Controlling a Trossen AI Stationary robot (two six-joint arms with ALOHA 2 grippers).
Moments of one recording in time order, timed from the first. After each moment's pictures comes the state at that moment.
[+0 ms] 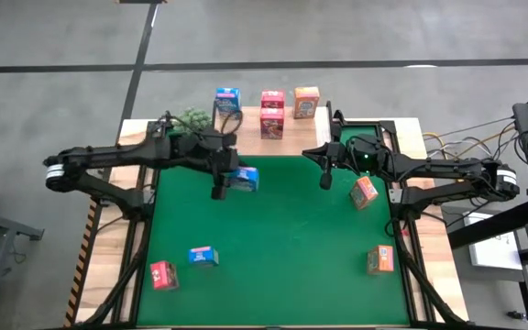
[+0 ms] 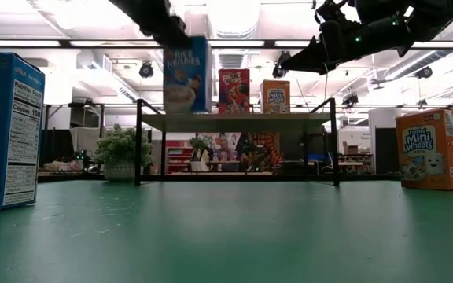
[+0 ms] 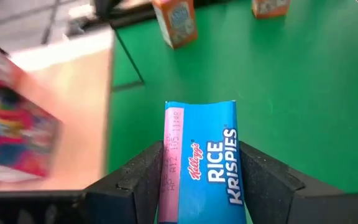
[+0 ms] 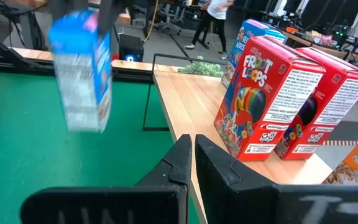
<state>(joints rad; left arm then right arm) 0.20 1.27 1.14 -0.50 0.12 0.36 -0.33 1.08 0.58 0.35 -0.06 -0.24</state>
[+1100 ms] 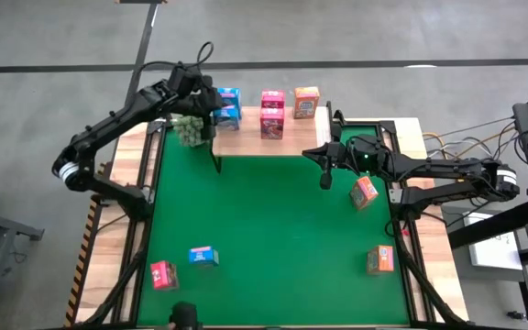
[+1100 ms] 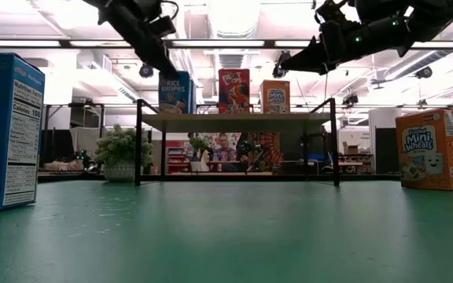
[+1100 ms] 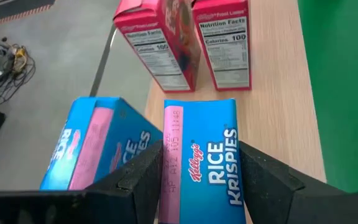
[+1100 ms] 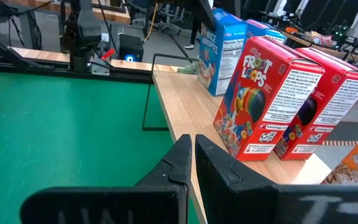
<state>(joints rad) 0.77 1.40 1.37 -0.68 0.26 0.67 -0.33 1.08 0.58 0.35 -0.06 -0.25</state>
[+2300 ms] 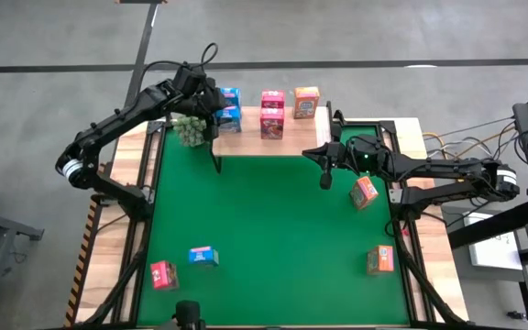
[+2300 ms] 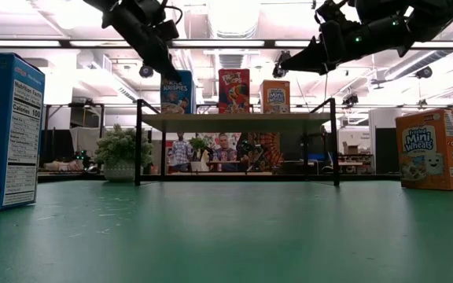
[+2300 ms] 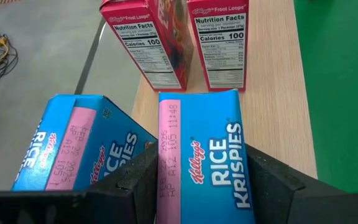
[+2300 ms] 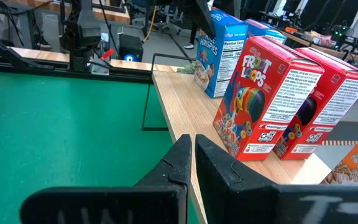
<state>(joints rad) 0.77 1.43 1.38 -0.69 0.28 0.63 -0.33 1.08 0.58 0.35 -0.06 -0.25</state>
